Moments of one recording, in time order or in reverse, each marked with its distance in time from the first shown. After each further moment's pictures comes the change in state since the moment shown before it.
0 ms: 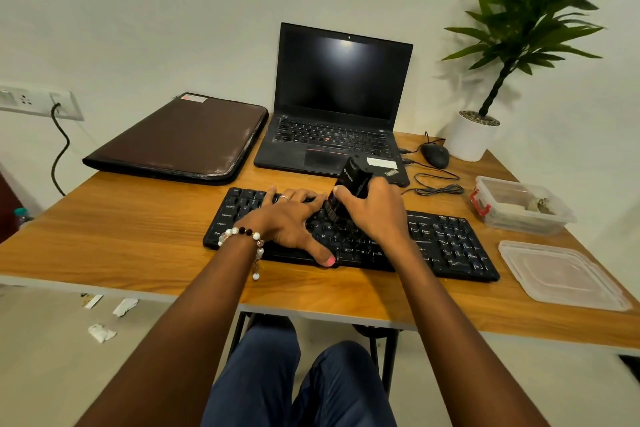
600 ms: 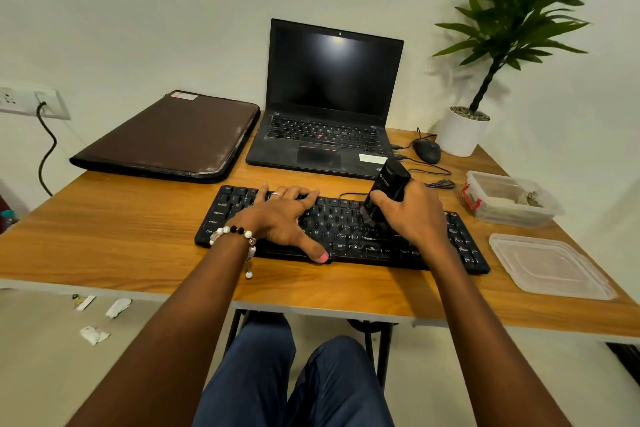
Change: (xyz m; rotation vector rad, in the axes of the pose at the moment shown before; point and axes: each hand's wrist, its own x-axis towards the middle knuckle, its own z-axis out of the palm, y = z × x) left_hand 0.002 -0.001 0.000 -0.007 0.002 0.015; right_hand 0.000 0.045 -0.037 -0.095 0.009 0.107
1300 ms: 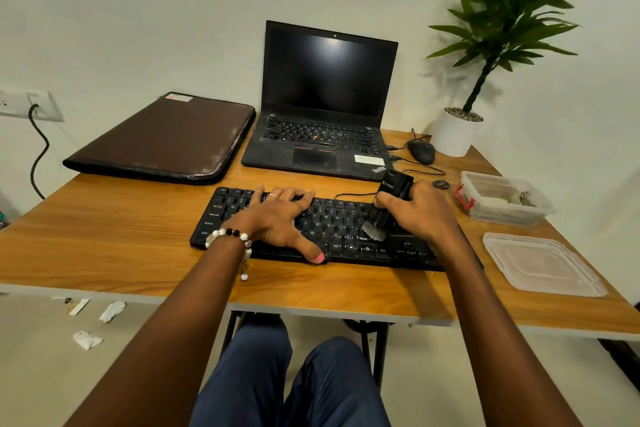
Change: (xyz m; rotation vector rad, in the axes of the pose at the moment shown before) left_hand 0.002 -0.003 0.003 0.004 0.001 0.001; right_hand 0.002 0.010 -0.018 0.103 -0.119 0.051
